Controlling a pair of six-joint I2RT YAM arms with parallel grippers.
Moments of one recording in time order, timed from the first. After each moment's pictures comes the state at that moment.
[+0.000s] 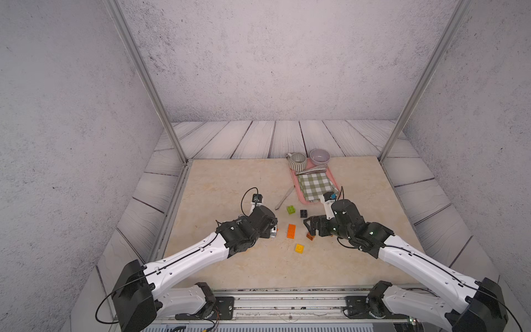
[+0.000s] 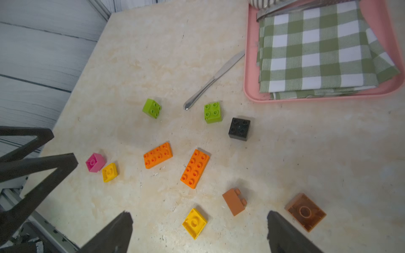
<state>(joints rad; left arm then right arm) -0.93 1.20 0.88 -0.54 -0.40 -0.62 0.70 1.08 0.81 -0.50 0.02 0.48</state>
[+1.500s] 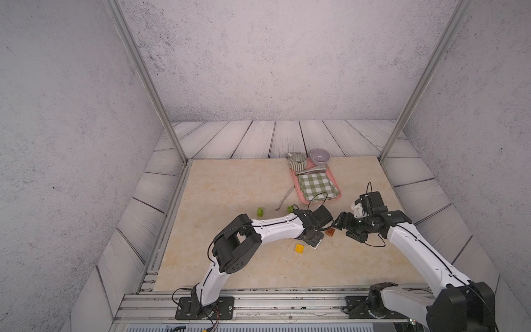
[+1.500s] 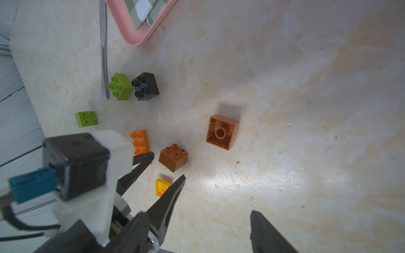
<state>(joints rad) -1.08 2.10 1.57 -0.66 -0.11 -0.32 0.18 1.14 0.84 -0.84 -0.37 0.60</state>
